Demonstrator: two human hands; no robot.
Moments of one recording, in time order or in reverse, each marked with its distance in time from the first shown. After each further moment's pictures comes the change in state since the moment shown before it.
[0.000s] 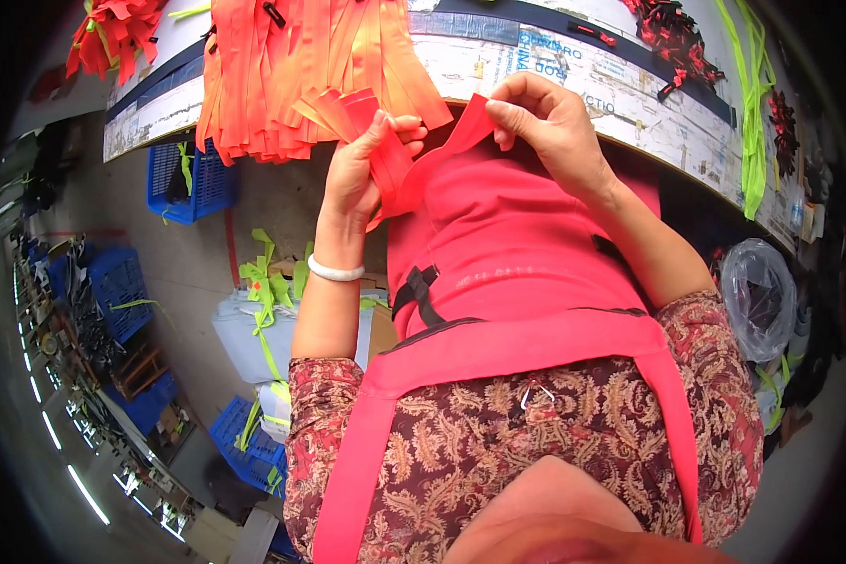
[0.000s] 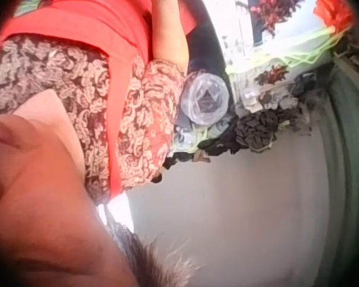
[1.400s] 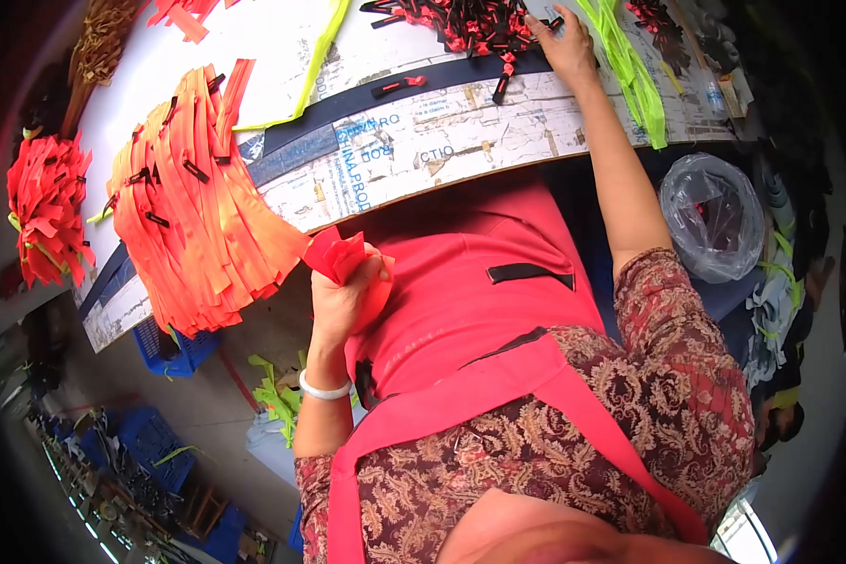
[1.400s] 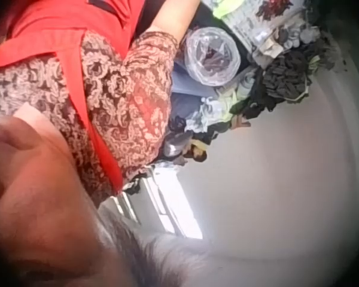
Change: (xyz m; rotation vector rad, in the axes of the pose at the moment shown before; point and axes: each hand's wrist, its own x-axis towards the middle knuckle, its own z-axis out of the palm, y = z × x) left_hand -0.001 -0.049 0.084 0.373 -0.262 0.006; right_hand 0.007 0.012 -0.306 -1.440 1.214 -0.411
